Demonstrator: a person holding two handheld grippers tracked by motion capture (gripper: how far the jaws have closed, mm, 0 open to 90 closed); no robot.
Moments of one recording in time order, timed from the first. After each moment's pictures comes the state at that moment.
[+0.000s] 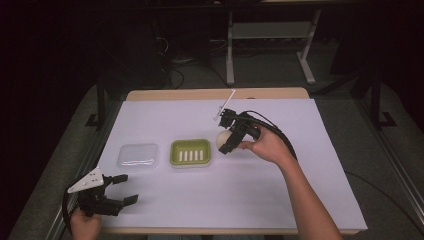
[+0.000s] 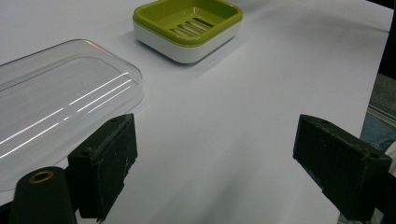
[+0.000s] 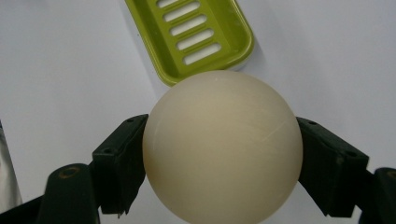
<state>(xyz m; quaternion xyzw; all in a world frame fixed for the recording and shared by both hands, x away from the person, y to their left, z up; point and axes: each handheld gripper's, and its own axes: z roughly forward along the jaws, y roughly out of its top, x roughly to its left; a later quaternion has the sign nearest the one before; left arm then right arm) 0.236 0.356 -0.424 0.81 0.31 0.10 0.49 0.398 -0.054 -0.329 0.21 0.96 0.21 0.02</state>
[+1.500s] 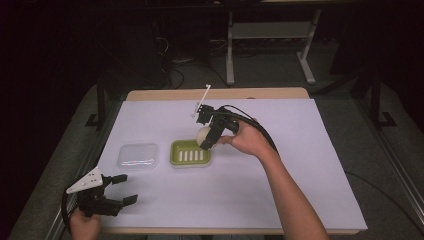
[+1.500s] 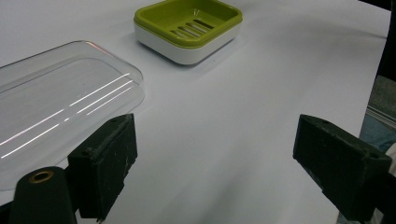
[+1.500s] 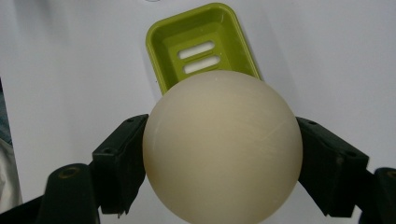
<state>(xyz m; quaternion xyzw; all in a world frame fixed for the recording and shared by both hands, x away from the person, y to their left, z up) 0.235 0.358 -0.424 0.81 0.31 0.10 0.49 0.407 0.001 -0.316 0.16 0.96 0.21 0.02</state>
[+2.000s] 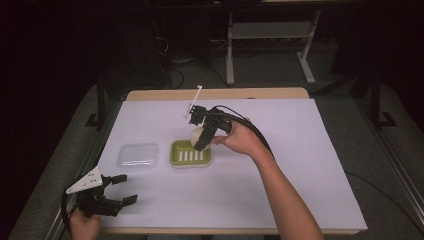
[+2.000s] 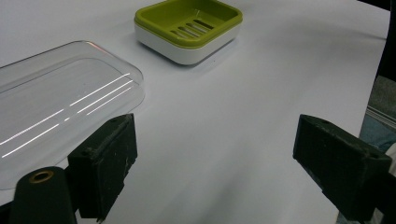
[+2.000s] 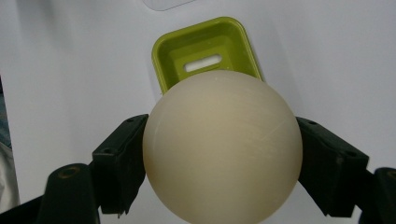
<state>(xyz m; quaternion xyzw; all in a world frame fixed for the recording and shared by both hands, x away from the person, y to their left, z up) 0.235 0.358 -0.423 0.81 0.31 0.10 0.48 0.408 0.019 -0.318 0.15 0.97 0.20 0.02</state>
